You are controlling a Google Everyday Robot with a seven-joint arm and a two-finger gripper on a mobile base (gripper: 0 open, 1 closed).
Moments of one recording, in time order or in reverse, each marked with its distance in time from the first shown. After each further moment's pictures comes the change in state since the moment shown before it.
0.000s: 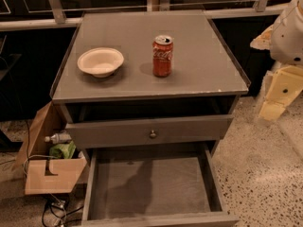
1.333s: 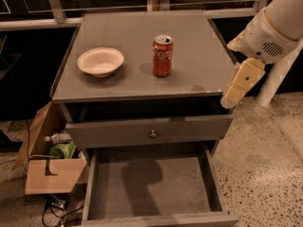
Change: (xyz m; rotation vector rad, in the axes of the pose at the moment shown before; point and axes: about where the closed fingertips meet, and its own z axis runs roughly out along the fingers) arm -0.030 -0.054 0.061 -0.055 -0.180 0.089
